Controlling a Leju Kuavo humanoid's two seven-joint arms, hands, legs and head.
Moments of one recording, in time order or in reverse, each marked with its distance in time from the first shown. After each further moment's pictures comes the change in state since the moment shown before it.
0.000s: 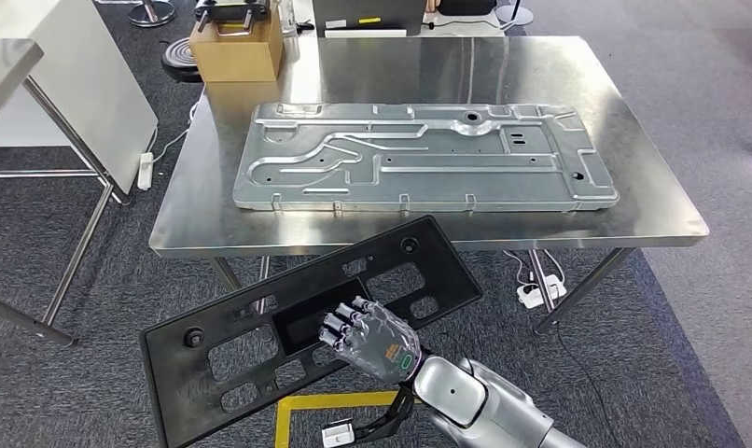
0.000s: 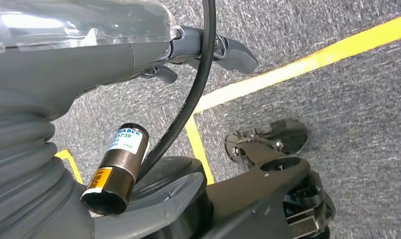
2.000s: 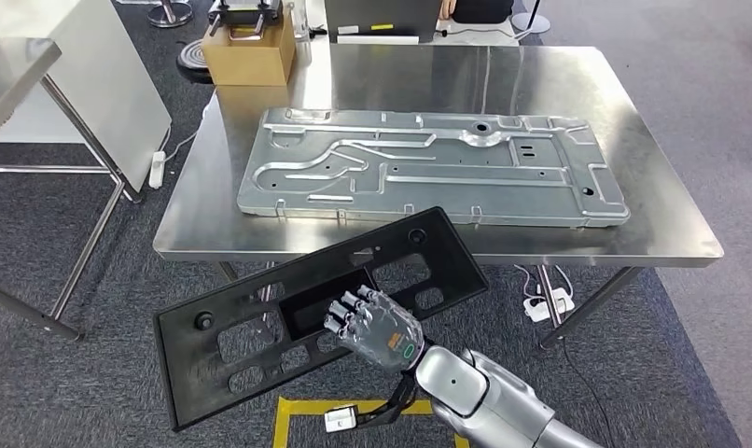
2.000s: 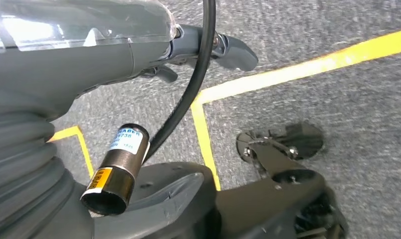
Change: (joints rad) left arm 0.002 -0.007 0.044 0.000 0.009 0.005 0.059; right arm -0.043 0.003 -0.008 0.040 0.022 0.008 0.031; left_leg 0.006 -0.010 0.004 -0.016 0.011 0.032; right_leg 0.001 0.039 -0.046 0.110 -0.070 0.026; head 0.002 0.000
